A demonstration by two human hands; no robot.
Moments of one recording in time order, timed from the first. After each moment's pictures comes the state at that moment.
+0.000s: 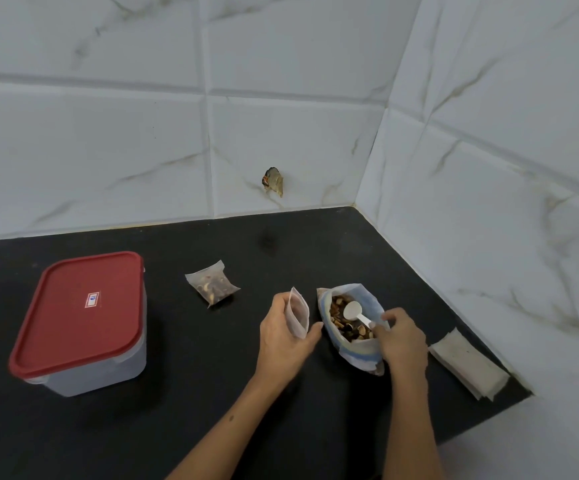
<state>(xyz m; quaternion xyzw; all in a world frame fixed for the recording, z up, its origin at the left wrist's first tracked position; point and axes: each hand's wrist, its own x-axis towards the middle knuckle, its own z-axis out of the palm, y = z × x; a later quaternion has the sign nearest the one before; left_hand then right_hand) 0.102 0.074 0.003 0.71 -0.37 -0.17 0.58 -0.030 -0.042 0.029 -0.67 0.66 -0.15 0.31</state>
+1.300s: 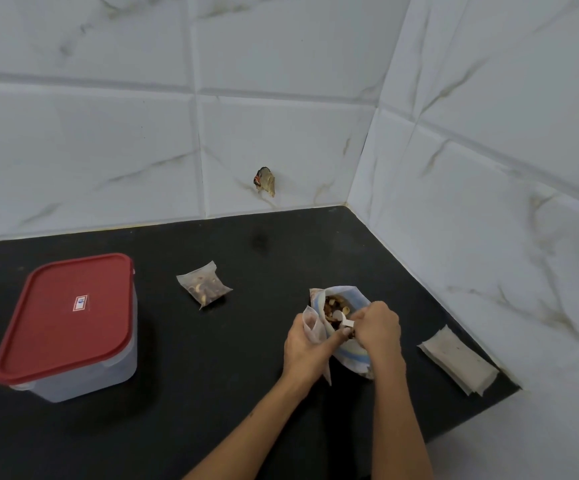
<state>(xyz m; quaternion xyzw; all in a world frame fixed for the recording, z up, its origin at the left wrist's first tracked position) 0.064 0.047 -0.013 0.65 -0.24 -0.39 0.61 -0.003 -0.047 0.036 -0.70 0.65 -0.08 0.28</state>
